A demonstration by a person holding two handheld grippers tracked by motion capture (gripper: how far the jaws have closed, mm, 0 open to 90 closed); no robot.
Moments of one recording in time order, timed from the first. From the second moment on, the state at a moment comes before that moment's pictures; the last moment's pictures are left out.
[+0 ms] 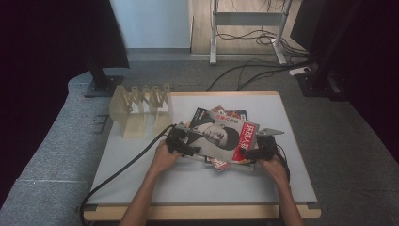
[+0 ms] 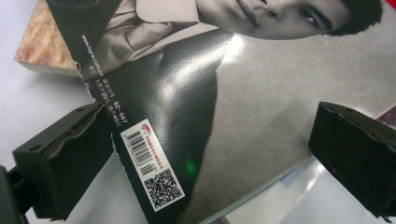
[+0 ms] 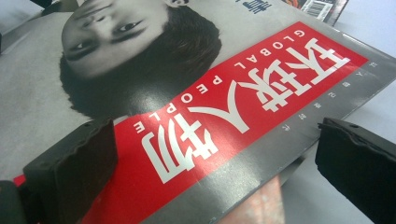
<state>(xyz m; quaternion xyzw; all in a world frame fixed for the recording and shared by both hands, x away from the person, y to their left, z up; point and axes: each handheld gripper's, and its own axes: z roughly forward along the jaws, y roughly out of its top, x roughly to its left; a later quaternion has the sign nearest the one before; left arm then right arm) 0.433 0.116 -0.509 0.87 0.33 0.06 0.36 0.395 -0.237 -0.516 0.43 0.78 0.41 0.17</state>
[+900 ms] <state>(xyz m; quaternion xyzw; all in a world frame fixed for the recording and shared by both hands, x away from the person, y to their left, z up) 0.376 0.112 -0.511 0.90 0.29 0.11 0.31 0.355 -0.225 -0.511 0.40 0.80 0.40 0.19</state>
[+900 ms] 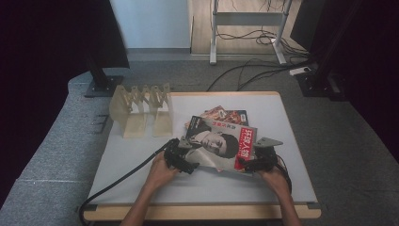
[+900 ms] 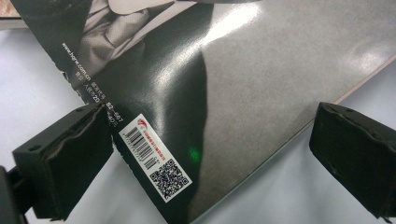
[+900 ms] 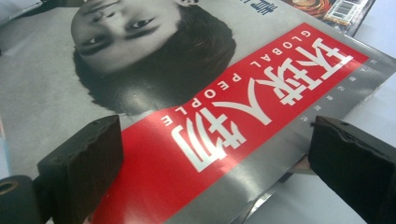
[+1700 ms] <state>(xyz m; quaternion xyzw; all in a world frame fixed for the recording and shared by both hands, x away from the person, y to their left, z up) 0.329 0.113 -0.515 0.90 0.28 0.07 0.33 0.323 -0.228 -0.520 0.39 0.81 0.41 0.16</state>
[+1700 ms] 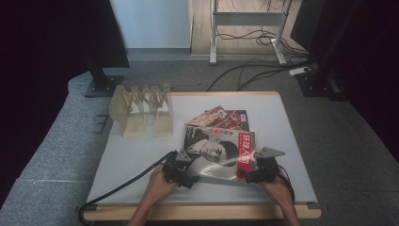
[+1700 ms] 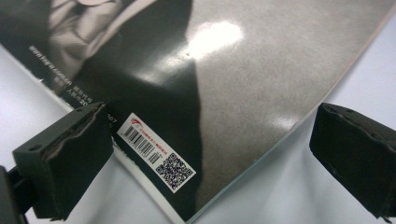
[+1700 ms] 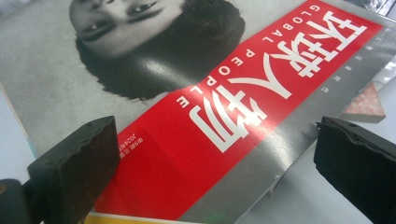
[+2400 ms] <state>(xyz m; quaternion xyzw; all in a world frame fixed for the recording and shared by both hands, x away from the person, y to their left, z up) 0.347 0.128 -0.491 0.89 0.28 0.07 0.35 0.303 -0.230 -0.508 0.38 0.81 0.42 0.18</state>
